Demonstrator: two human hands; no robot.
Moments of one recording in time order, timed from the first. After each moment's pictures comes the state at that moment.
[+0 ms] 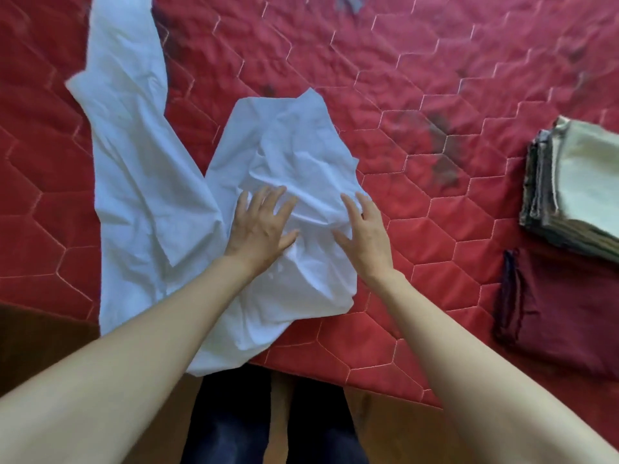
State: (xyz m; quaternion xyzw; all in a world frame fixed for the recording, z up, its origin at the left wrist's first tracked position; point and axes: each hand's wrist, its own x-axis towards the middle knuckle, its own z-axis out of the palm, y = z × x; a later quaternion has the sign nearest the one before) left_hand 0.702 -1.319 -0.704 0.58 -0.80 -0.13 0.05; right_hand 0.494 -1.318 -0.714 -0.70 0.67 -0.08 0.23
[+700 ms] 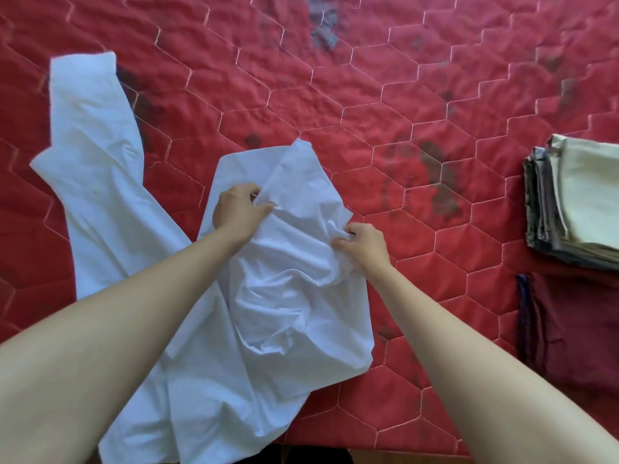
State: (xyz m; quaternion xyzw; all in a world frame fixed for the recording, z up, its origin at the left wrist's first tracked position) left_hand 0.724 -1.473 -0.725 0.72 -0.57 -0.37 0.13; right_hand 0.507 -1.410 -0.730 -0.49 0.78 -0.07 0.37
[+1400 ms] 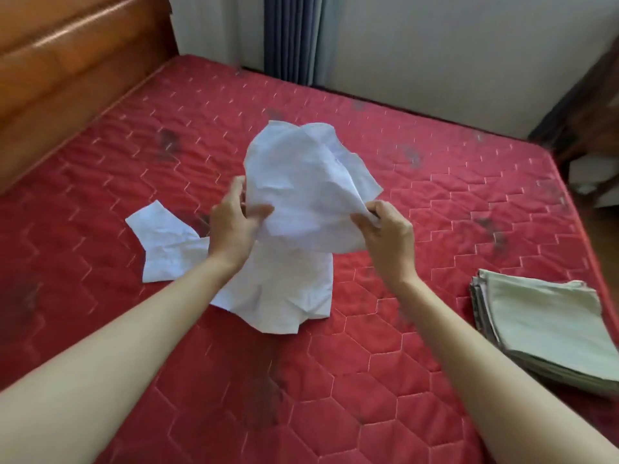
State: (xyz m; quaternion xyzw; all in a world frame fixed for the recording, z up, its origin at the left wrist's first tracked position) left_hand 0.738 -1.471 -0.453 0.61 -0.55 -0.25 0.50; right_hand 0.505 -1.471 -0.458 -0.66 0.61 -0.43 0.12
